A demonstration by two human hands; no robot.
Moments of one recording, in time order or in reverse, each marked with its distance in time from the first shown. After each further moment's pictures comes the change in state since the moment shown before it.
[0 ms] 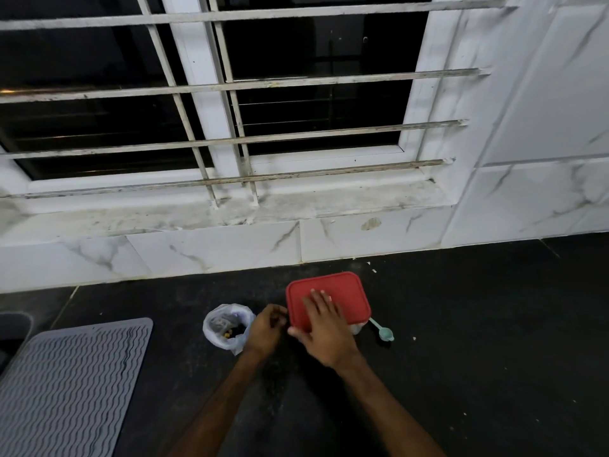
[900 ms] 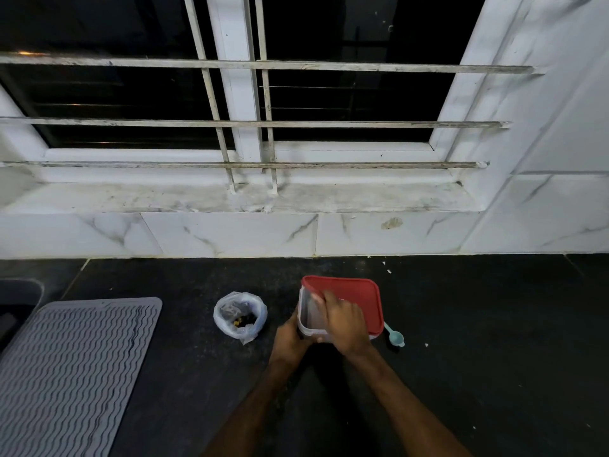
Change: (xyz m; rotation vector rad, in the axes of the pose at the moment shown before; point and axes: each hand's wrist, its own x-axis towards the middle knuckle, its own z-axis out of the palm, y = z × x) left_hand -0.009 -0.032 0.044 -0.179 0.007 0.018; right_hand 0.021 -0.007 -0.016 -0.143 0.066 -0.014
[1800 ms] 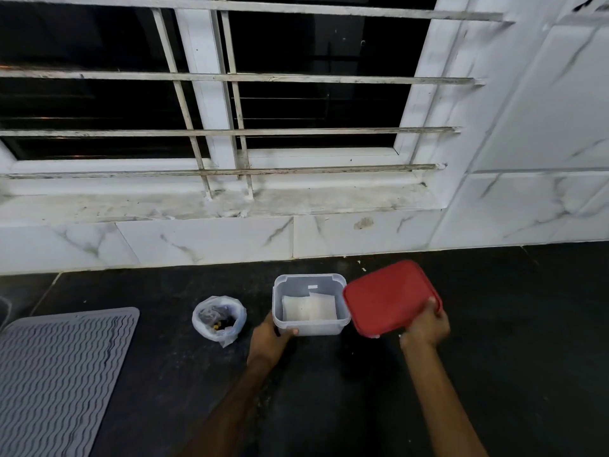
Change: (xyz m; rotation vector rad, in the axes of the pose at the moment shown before) left_hand -0.004 0.003 -0.002 0.107 0.054 -0.015; right_hand -0.054 0.130 -0.046 1.420 1.071 1.171
